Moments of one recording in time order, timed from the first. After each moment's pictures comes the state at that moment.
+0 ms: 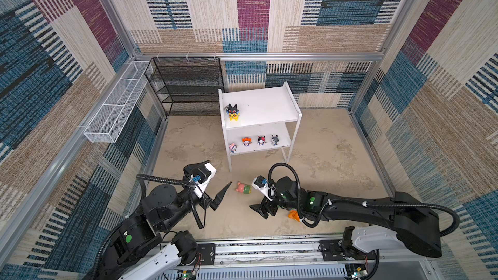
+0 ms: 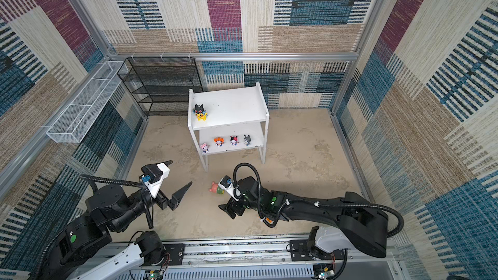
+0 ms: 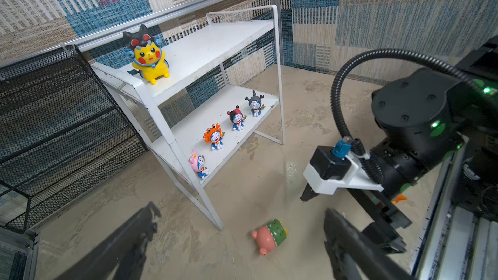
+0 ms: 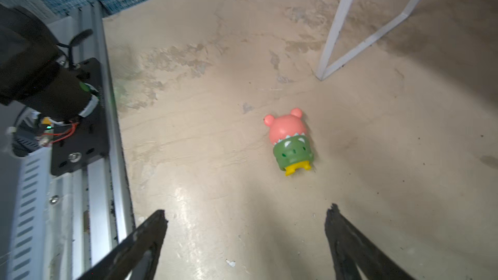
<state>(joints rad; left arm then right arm) -0.84 0.44 0.88 -0.63 -0.18 0.19 1.08 1.37 0.62 0.15 -0.03 0.08</state>
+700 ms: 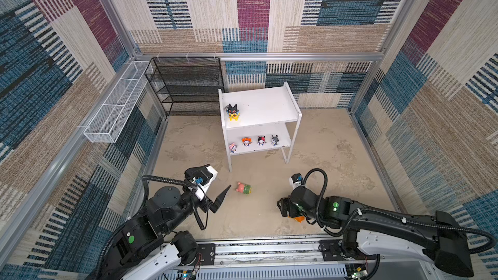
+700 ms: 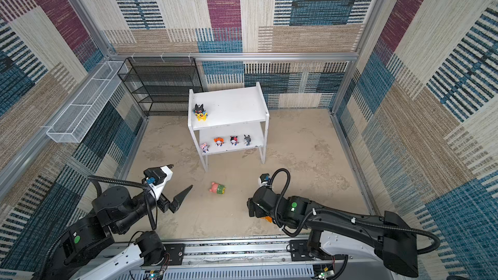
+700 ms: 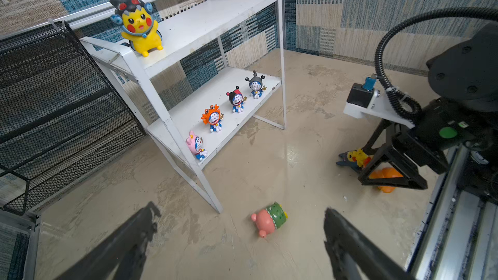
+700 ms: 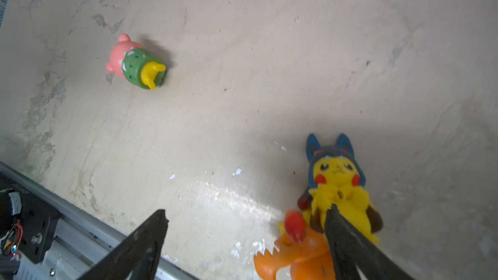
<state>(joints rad) -0.83 0.42 0.83 -0.66 -0.18 0.18 1.12 0.97 0.56 -0.55 0.22 0.91</state>
